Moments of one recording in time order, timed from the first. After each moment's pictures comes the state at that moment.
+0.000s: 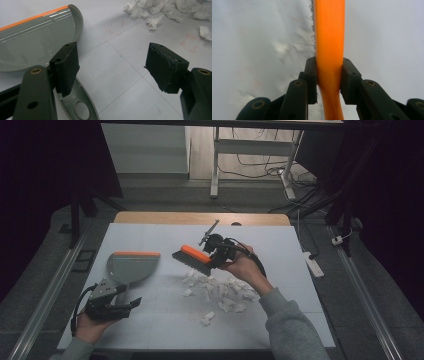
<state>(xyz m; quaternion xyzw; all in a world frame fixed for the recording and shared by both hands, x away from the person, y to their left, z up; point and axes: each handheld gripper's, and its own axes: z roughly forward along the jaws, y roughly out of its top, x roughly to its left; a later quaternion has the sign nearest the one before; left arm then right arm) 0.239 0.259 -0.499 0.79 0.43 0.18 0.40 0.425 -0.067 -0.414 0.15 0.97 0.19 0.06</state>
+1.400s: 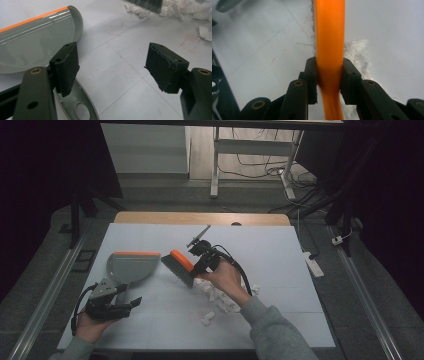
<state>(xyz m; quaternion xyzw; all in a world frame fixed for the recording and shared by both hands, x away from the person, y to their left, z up) 0.240 0.259 -0.498 0.79 0.43 0.18 0.40 0.417 -0.032 -0.442 0.29 0.93 0.21 -0.05</state>
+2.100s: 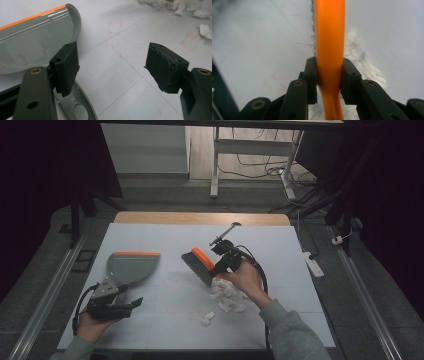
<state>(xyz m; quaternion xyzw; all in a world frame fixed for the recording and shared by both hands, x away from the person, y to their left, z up) 0.242 0.257 -0.501 0.79 0.43 0.17 0.40 0.418 -0.093 -0.434 0.33 0.92 0.22 -0.04</state>
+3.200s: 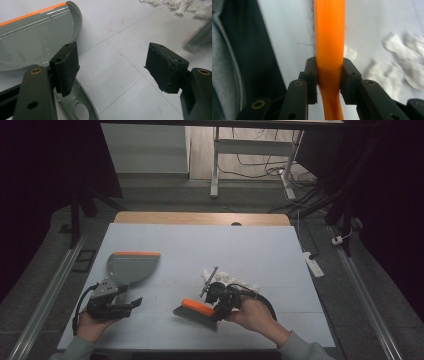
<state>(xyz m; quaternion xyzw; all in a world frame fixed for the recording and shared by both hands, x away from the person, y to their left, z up) 0.243 0.259 -0.503 0.79 0.43 0.17 0.40 0.310 -0.088 -0.453 0.13 0.98 0.12 -0.05</state>
